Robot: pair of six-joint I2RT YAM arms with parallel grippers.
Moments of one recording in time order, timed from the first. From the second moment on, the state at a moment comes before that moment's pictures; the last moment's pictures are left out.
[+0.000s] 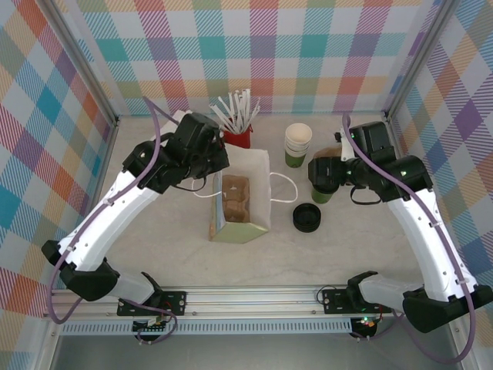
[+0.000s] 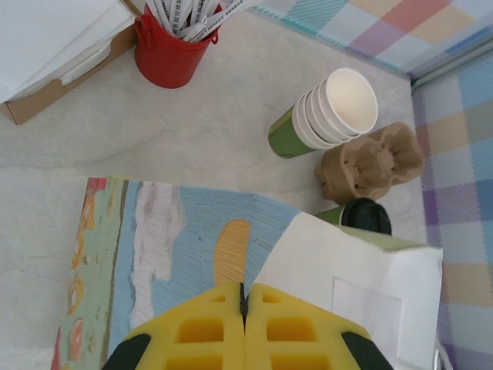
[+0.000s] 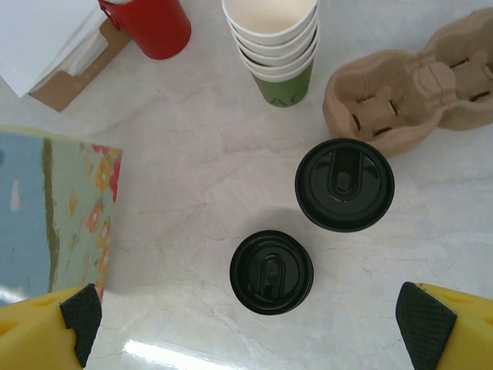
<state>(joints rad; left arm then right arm) -0.77 1.41 1.79 -1.12 -0.23 -0.90 0.38 1.17 1.53 -1.22 -0.02 0.26</state>
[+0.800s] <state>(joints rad) -0.58 1.42 1.85 -1.20 -0.06 -0.49 0.36 1.21 1.49 -1.23 -0.08 0.23</state>
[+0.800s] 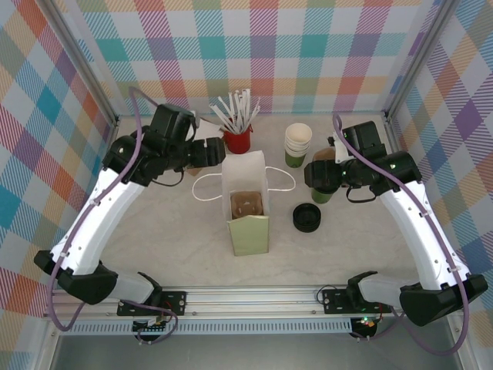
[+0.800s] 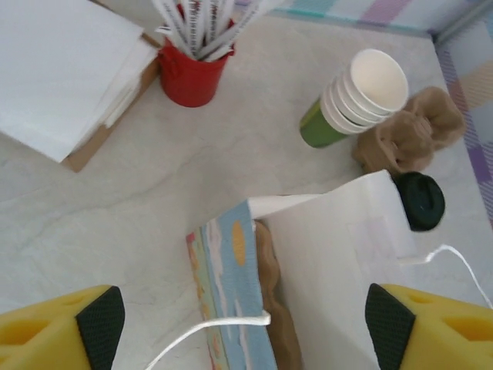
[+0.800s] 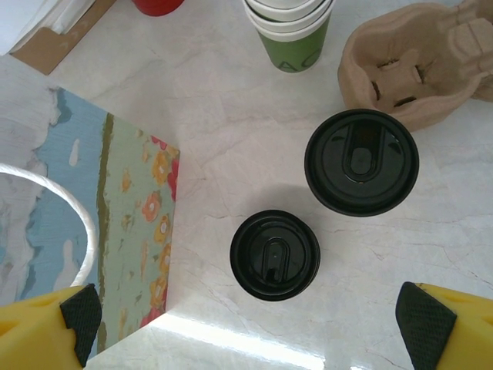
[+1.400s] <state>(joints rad) -0.54 1.81 2.05 -1.30 0.04 0.14 0.36 1.21 1.48 -1.24 -0.12 0.16</state>
